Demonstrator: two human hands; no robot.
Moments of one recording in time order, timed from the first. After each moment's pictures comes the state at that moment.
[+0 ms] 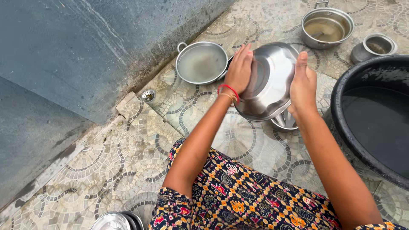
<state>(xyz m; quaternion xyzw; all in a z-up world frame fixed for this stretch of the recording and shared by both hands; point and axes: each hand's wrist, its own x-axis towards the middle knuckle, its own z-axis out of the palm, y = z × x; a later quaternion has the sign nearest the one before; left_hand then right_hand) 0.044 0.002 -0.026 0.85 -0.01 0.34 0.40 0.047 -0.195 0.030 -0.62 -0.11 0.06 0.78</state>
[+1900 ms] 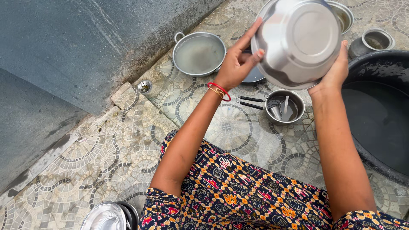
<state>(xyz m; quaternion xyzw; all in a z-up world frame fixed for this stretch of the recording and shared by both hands) -0.031 -0.006 0.064 0.68 -0.17 0.26 0.67 0.126 -0.246 0.011 -0.42 -0.07 0.10 0.90</state>
